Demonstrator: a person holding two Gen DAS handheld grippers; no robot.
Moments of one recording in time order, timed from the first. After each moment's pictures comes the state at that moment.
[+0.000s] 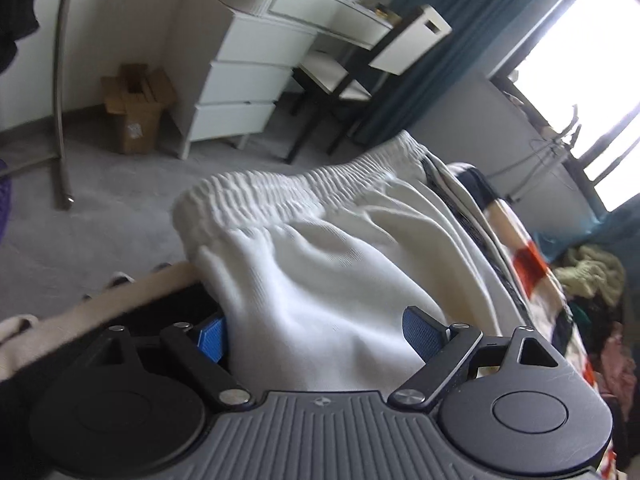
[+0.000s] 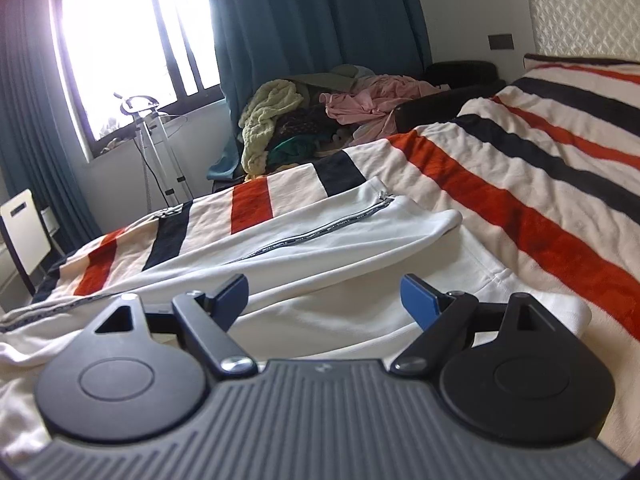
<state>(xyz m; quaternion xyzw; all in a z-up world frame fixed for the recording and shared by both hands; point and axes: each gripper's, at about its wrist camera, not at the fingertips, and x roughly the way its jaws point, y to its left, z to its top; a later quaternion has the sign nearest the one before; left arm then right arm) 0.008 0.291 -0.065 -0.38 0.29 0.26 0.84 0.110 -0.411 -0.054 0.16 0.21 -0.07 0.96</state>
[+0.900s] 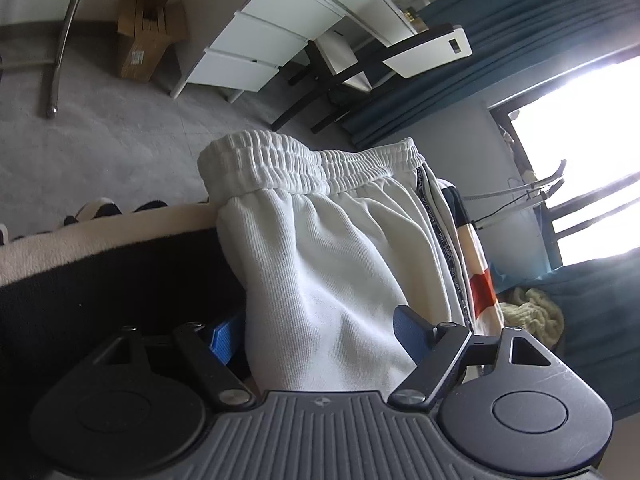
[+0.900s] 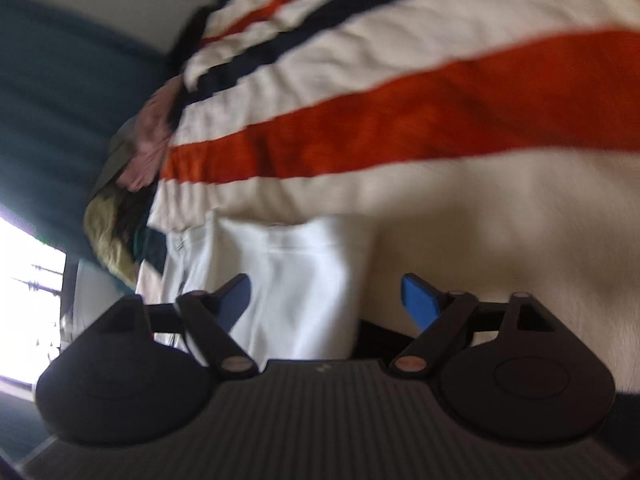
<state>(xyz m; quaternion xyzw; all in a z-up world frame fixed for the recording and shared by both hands) -0.023 0.304 -0.093 -0.53 0.25 0.22 0.78 0.067 -0.586 -0.157 0.58 0.22 -0.27 0.74</state>
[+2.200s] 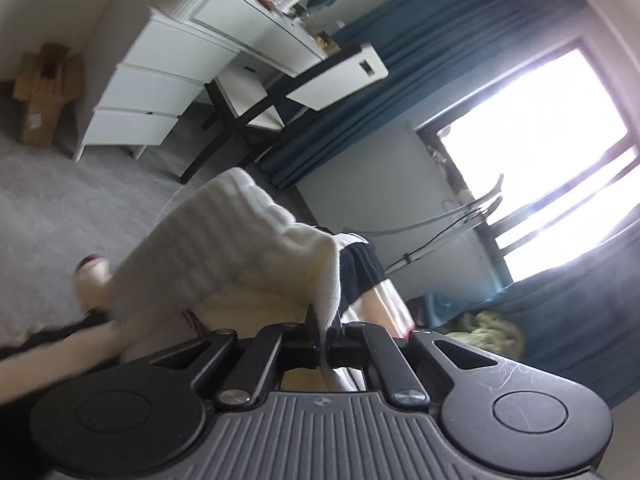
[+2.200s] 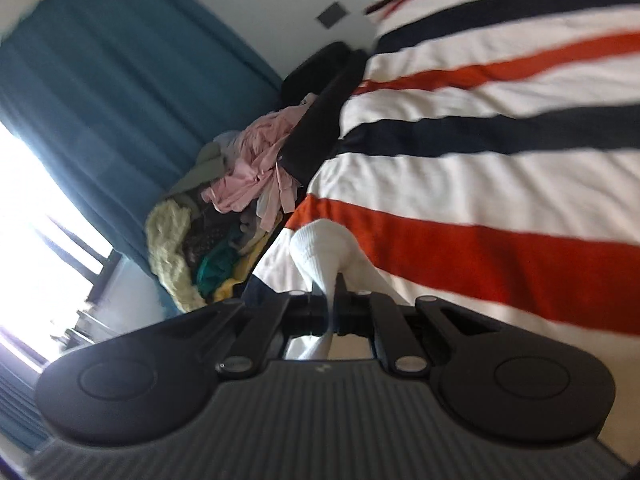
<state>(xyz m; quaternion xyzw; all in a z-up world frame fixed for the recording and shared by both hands) 0.190 0.339 -0.024 -0.46 0.19 0.19 0.85 0.302 -0.576 -0.032 0.42 0.15 -0.22 0.87</state>
